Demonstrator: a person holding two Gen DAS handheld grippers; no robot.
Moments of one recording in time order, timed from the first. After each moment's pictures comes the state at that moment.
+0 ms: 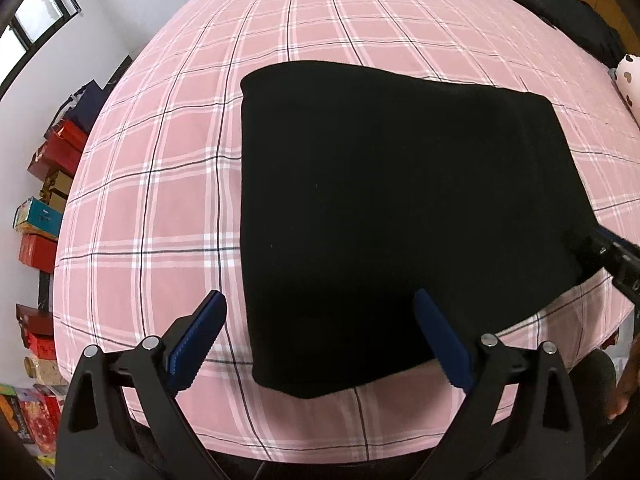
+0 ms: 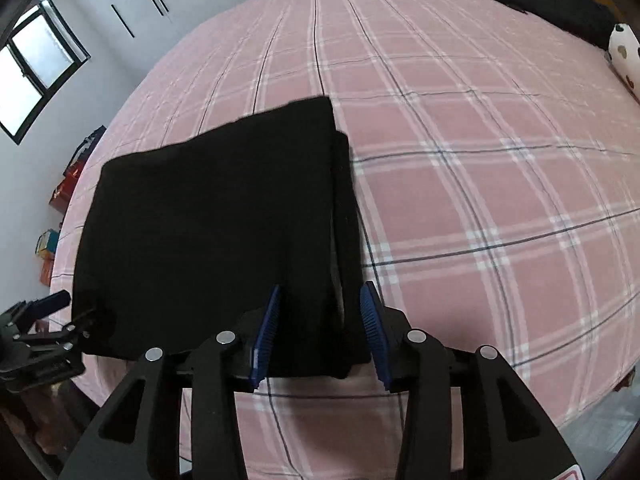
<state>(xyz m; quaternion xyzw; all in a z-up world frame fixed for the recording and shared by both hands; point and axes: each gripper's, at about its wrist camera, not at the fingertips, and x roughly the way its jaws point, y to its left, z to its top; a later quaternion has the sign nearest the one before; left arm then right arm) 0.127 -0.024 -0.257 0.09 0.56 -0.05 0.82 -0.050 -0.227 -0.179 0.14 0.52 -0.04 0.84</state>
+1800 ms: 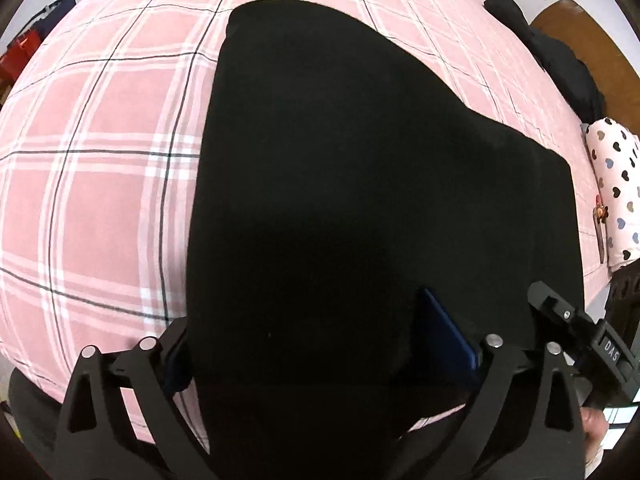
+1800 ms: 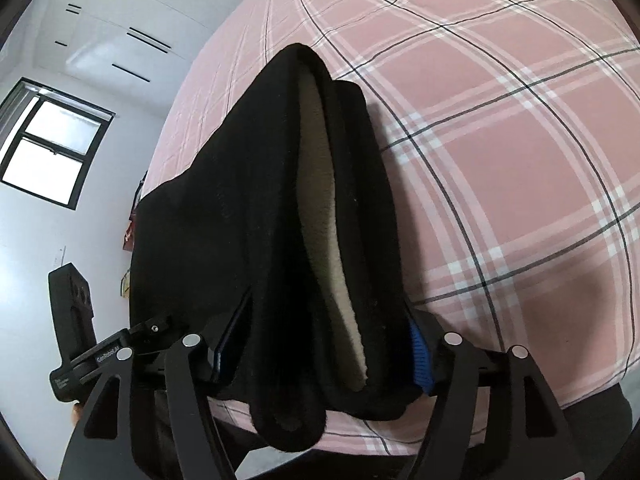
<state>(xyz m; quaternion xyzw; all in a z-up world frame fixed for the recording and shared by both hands) 0.129 -0.002 -0.311 -0.07 0.61 -0.12 0.78 -0.087 -0.211 -0.233 0.35 0.51 0.04 0.79</state>
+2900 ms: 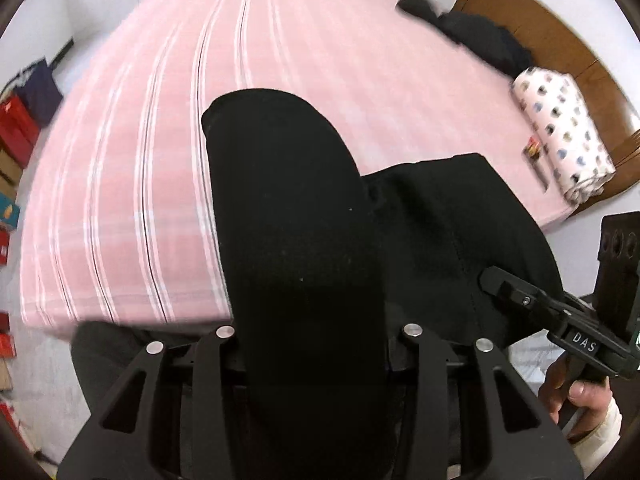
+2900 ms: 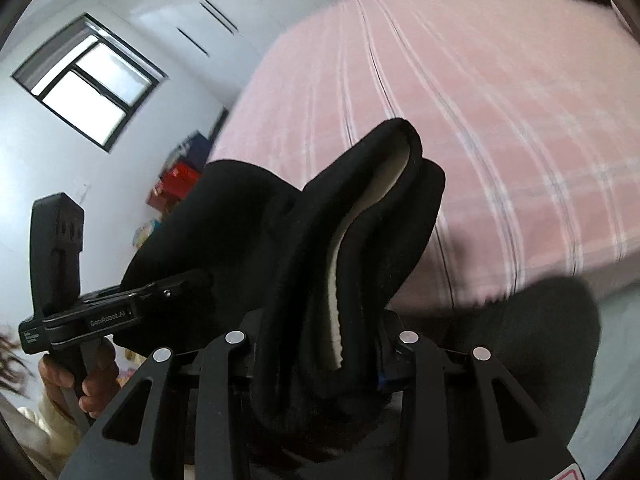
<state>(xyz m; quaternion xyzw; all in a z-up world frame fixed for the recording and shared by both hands) 0.010 0.014 -0.158 -0.01 0.55 -0.21 0.81 -0.212 -0.125 -0.078 0.25 0.46 0.10 0.84</state>
